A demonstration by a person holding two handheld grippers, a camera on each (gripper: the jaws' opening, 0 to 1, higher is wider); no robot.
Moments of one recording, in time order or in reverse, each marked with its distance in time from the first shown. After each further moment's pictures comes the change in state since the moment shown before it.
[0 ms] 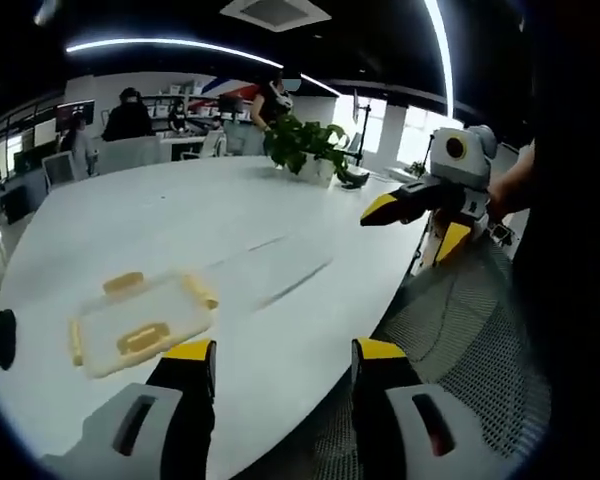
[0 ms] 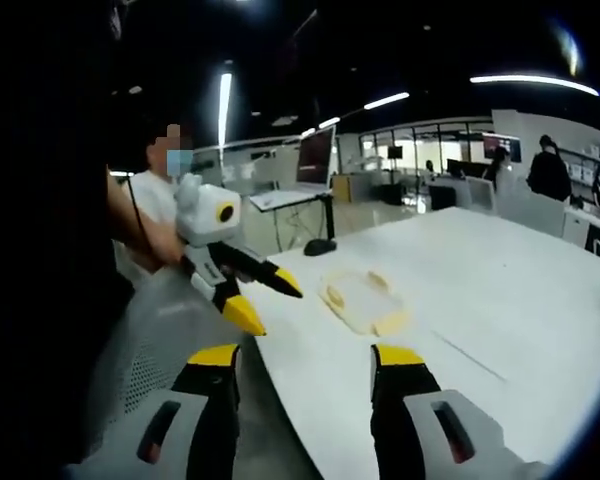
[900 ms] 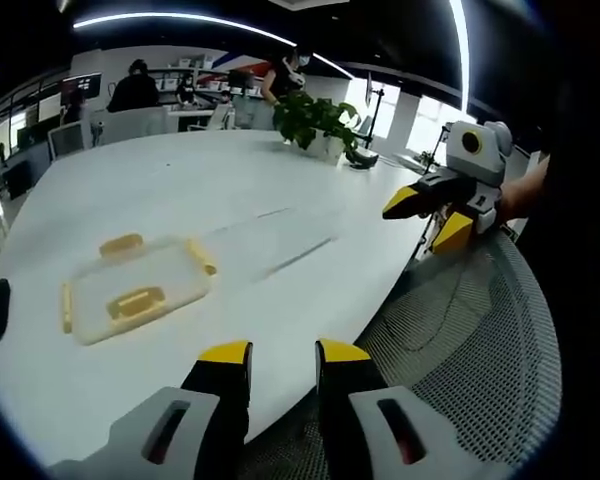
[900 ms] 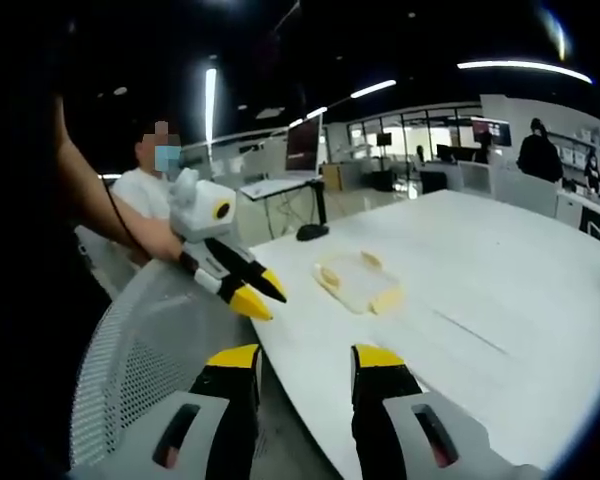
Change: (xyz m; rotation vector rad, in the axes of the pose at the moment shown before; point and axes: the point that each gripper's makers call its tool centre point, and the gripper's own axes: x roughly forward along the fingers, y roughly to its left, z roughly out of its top) left arm 0.005 0.001 -0.024 -0.060 0.084 0.023; right arm -0.007 0.001 -0.024 0.041 0.047 -0.022
